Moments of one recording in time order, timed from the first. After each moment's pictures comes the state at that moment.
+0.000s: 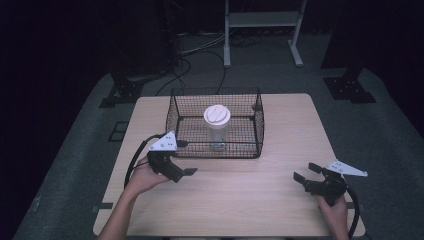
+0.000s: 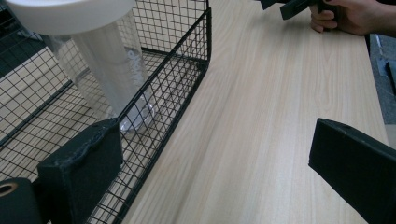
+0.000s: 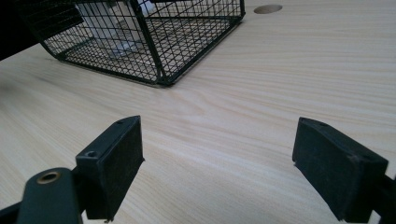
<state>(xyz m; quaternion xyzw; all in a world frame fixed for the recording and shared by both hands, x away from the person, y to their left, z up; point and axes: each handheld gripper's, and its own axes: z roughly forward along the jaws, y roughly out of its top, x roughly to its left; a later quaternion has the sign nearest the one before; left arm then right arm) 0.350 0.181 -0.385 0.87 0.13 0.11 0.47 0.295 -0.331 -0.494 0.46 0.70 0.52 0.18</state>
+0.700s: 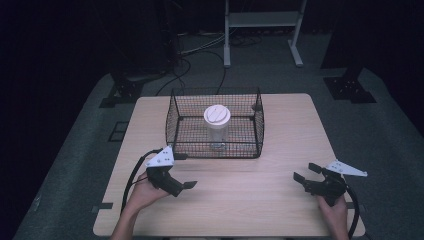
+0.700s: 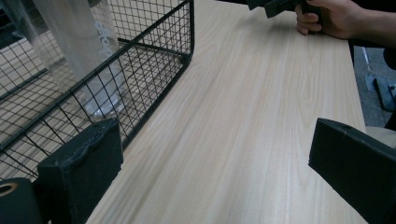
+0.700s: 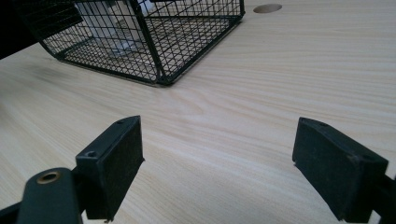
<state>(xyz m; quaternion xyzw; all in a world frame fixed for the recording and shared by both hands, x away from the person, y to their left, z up) 0.324 0.188 -0.415 0.85 0.15 0.09 0.49 0.295 -0.331 -0.494 0.47 0.70 0.52 0.18</state>
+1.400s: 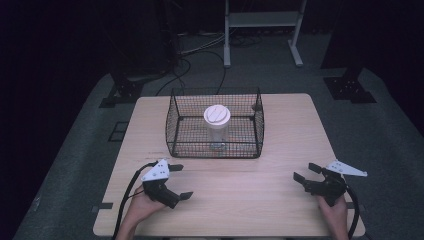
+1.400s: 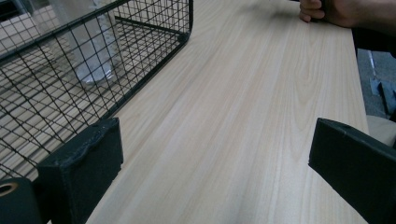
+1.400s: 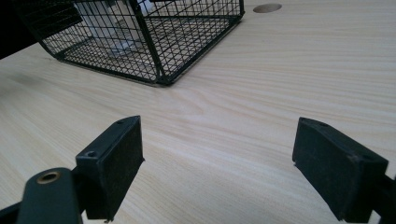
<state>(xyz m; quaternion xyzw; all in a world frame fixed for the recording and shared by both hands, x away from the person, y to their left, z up) 0.302 0.202 -0.445 0.84 0.17 0.10 0.50 0.295 -0.331 -0.494 0.47 0.70 0.51 0.18</state>
